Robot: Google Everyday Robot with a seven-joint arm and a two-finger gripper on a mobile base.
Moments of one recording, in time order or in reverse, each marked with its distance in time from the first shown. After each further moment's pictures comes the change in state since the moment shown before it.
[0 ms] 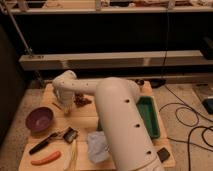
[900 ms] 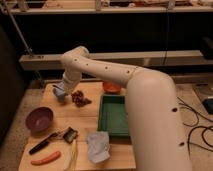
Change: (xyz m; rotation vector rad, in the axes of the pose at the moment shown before) arm -0.003 0.031 -0.178 -0.025 0.261 -0.010
